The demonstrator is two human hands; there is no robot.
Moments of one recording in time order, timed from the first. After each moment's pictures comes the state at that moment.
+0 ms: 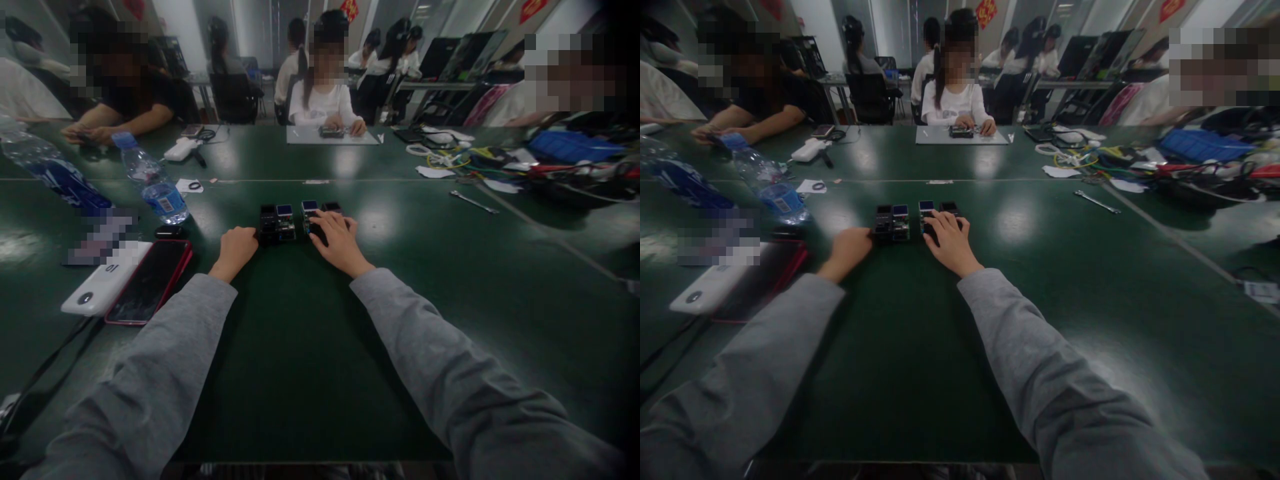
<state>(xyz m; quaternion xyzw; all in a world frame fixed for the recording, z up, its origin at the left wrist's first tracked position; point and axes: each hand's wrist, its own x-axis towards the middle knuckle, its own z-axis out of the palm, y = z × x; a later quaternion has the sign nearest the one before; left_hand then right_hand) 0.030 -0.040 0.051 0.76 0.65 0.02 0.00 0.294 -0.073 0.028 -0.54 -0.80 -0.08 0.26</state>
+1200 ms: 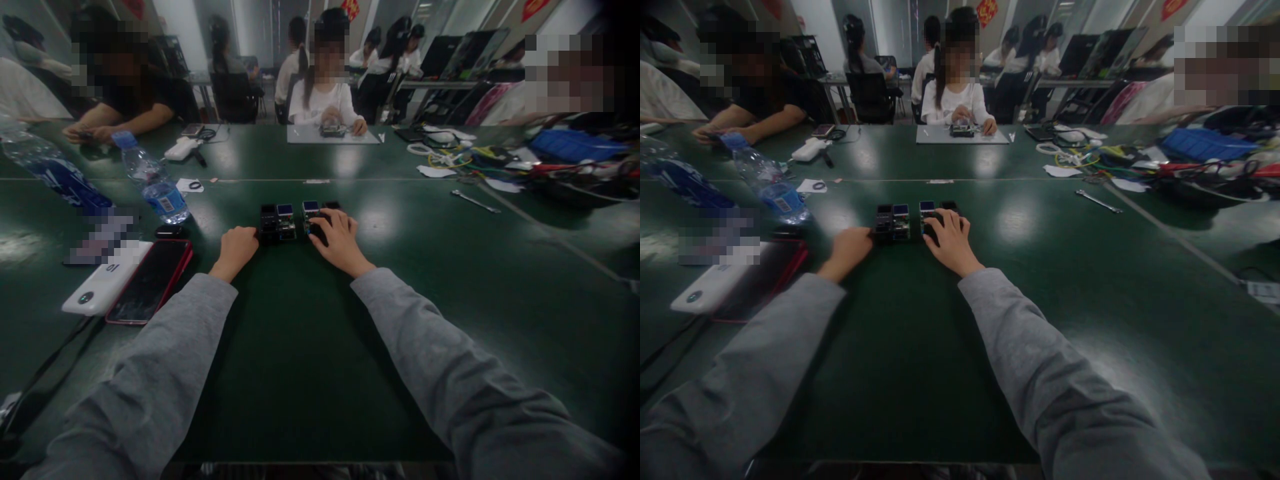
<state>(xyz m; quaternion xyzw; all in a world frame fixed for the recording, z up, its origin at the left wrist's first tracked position) 0.030 -0.039 0.049 0.77 0.64 0.02 0.00 0.294 -0.075 0.029 -0.55 -0.79 -0.09 0.26</state>
